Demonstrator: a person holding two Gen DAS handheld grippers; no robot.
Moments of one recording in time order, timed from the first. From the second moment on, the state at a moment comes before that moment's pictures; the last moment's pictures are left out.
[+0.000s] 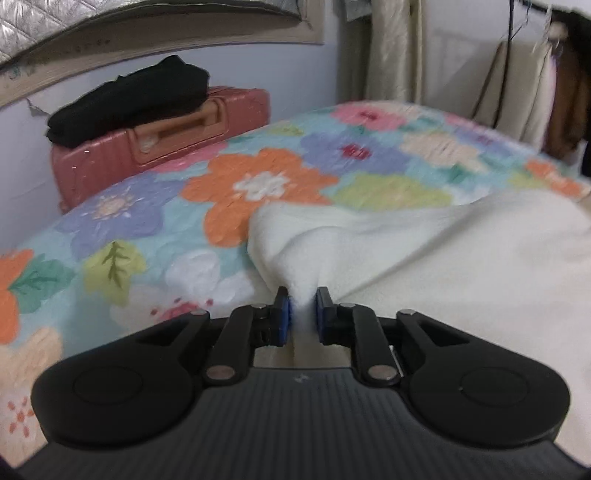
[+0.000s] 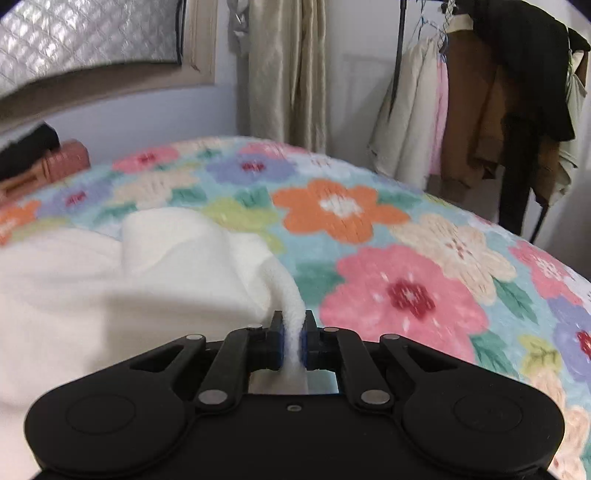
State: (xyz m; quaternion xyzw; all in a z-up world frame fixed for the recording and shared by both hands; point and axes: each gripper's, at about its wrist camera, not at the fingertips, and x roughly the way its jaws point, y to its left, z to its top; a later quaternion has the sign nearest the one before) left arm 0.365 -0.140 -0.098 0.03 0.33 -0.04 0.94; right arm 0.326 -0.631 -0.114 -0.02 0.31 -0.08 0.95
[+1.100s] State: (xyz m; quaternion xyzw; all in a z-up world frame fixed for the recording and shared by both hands) left arm -0.011 0.085 0.050 -0.02 0.35 0.10 0.93; right arm -0.008 -0.390 0.032 0.28 0.35 0.24 0.86
